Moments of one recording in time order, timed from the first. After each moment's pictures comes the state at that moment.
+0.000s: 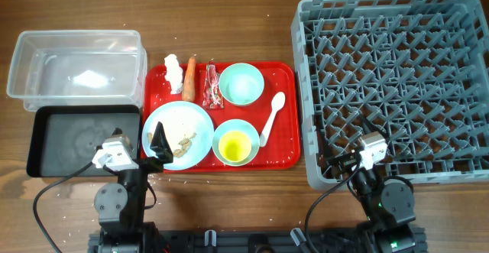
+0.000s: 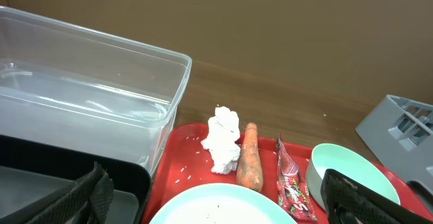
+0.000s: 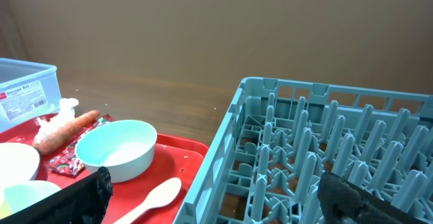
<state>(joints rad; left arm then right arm) 0.05 0.01 0.06 -0.17 0.02 -0.26 0.27 0.03 0.01 0.00 -0.05 -0.01</state>
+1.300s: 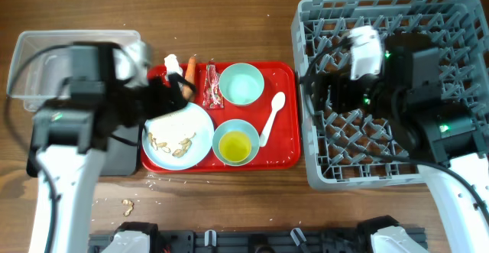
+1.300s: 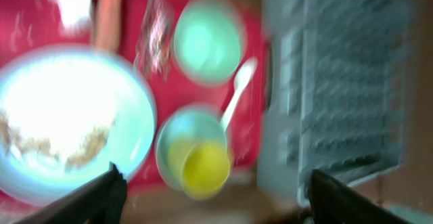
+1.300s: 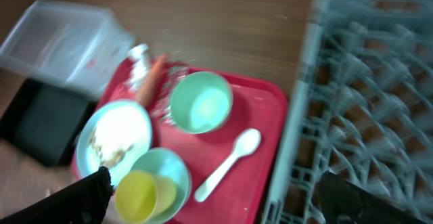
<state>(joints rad) -0.11 1.23 1.34 -1.16 0.42 -0.40 0.23 1.17 1.32 -0.92 -0.26 0.16</state>
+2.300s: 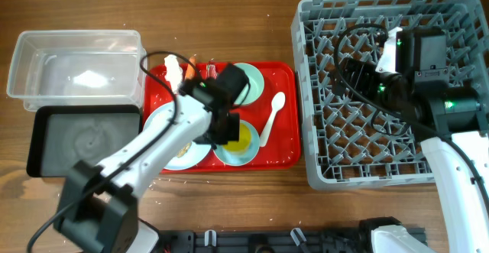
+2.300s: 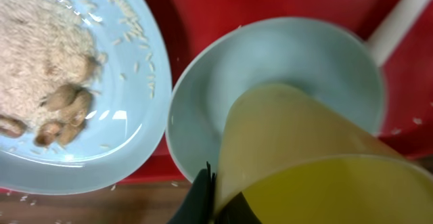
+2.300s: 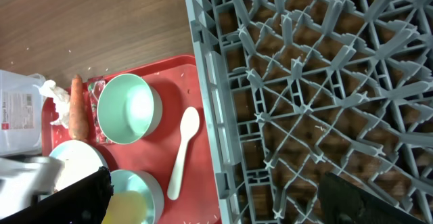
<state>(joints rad) -0.59 1.64 1.21 -1.11 0.04 -0.55 0.10 1.25 1.33 -1.04 -0.16 0.37</state>
